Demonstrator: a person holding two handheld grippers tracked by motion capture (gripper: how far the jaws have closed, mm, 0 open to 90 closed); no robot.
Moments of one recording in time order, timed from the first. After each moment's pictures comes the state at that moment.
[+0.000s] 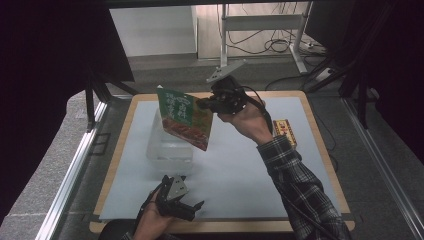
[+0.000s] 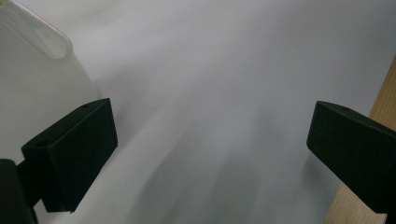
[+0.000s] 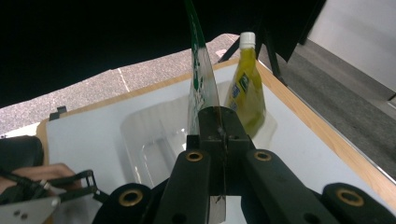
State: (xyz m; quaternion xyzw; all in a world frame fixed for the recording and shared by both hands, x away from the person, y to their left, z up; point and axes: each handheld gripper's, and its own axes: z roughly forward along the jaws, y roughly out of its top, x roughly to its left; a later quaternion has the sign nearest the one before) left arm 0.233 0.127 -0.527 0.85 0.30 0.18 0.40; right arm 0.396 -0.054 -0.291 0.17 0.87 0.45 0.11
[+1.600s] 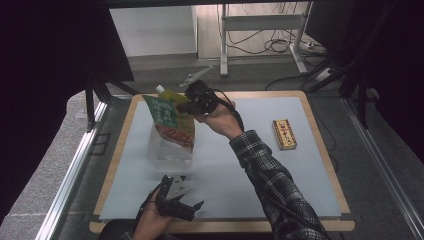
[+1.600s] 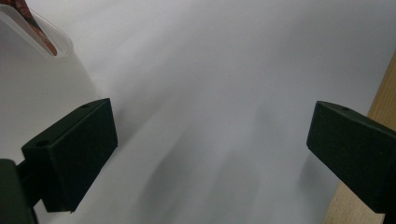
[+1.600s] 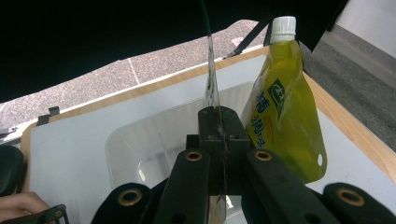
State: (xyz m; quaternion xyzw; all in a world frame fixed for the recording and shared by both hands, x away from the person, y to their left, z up) left arm 0.233 0.128 -0.527 0.85 0.30 0.18 0.40; right arm 0.434 0.009 -0.338 0.17 0.89 0.43 0.08
